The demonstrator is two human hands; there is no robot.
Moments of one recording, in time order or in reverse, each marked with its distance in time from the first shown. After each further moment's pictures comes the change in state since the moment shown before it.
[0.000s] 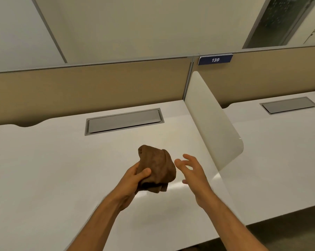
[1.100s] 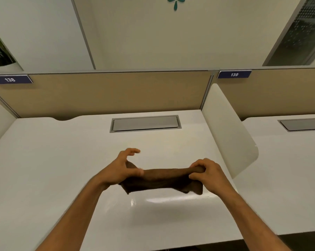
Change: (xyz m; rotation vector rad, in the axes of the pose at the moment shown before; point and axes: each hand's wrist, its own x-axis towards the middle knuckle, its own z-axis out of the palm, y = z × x) left_hand -0.070 0.031 -0.098 0.684 0.139 0.027; right_hand -0.023 -0.008 -0.006 -0.609 -0.090 -0.349
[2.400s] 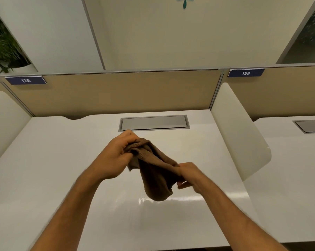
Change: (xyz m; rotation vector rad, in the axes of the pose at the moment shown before) left_hand -0.052 0.076 -0.037 0.146 0.242 0.435; right_hand 0.043 -0.032 0.075 0.270 -0.308 0.375
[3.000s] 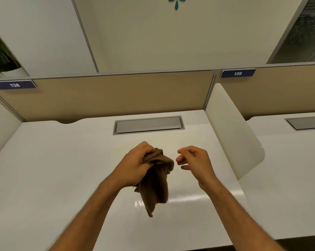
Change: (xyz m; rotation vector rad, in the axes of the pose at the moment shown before) left_hand 0.021 -0.001 0.058 0.060 -0.099 -0.062; right_hand -0.042 -0.032 -0.030 0.242 0.330 -0.384
